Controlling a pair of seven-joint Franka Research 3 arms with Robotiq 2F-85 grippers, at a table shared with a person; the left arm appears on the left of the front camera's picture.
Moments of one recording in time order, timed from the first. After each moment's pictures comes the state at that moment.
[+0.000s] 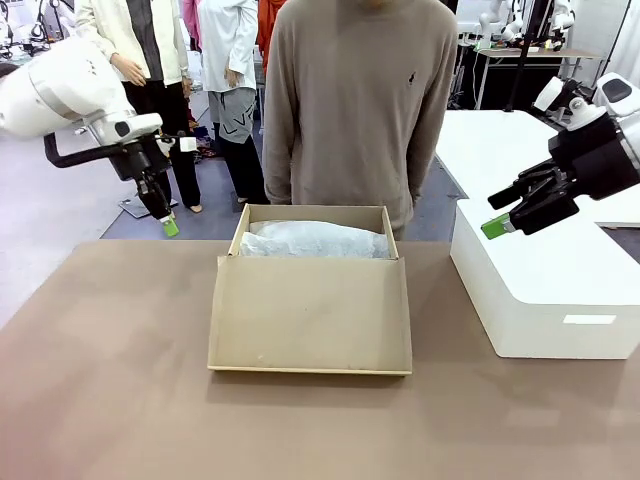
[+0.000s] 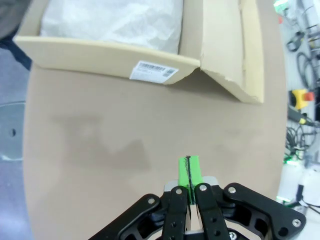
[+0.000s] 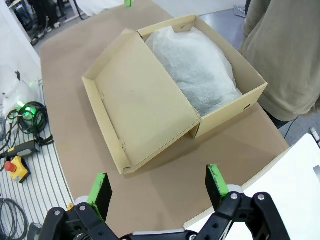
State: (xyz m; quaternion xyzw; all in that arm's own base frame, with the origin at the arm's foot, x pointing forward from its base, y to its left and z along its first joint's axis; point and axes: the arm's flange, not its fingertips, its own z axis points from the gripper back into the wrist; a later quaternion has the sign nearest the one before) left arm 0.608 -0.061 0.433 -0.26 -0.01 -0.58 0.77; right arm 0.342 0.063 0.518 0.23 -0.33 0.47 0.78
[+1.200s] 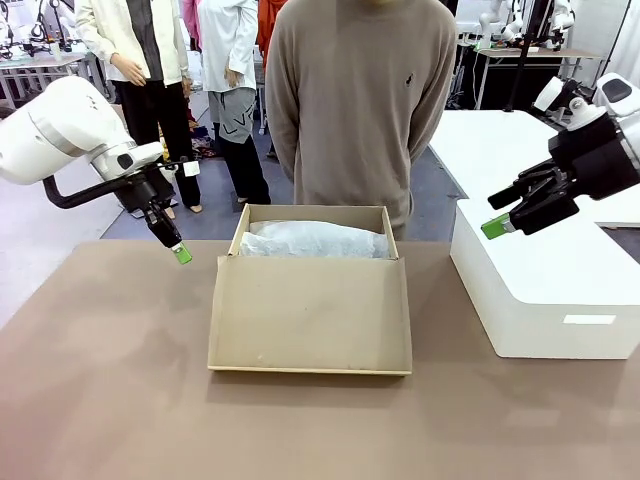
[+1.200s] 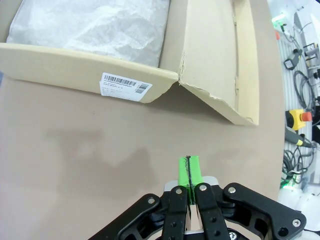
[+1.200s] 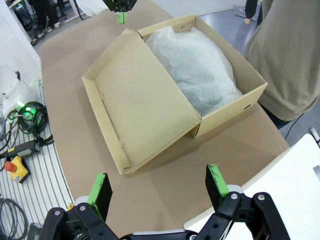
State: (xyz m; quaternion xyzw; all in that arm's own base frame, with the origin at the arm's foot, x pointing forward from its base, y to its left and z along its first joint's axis) left arm 0.568 -0.072 0.393 -0.30 -0.04 -0.55 0.78; right arm 0.342 0.063 0.518 0.23 -0.33 0.47 0.78
